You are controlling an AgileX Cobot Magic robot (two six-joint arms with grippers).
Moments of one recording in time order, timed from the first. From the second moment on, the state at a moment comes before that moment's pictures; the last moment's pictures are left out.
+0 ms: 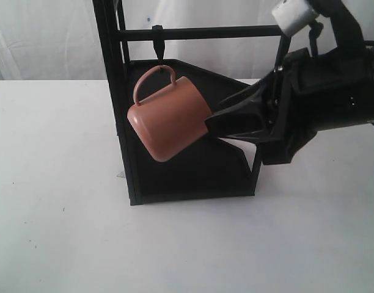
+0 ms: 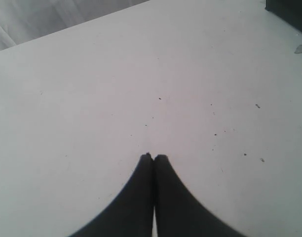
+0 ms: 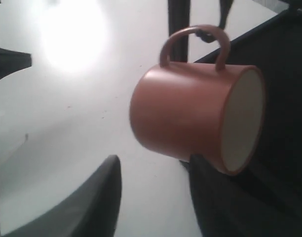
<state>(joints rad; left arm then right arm) 0.08 0.00 0.03 0.11 0.40 0.16 0.34 1.17 -0.92 1.05 0.83 -1.24</state>
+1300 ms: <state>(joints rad) 0.08 0.00 0.03 0.11 0.40 0.16 0.34 1.38 -0.94 1.33 1.00 -1.64</state>
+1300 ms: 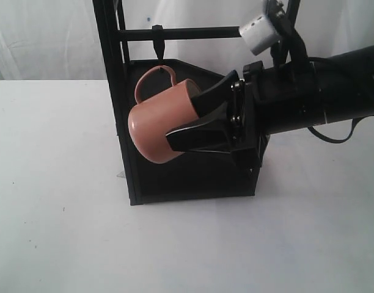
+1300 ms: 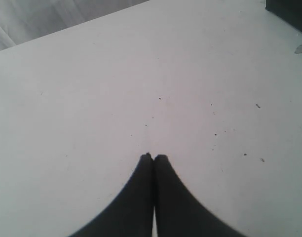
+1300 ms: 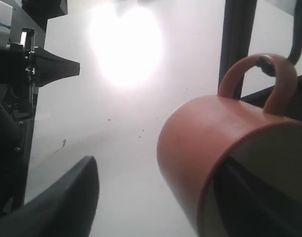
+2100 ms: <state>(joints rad) 0.08 0.00 0.03 0.11 0.40 0.16 0.34 1.38 -0.94 1.34 0.97 -1.64</state>
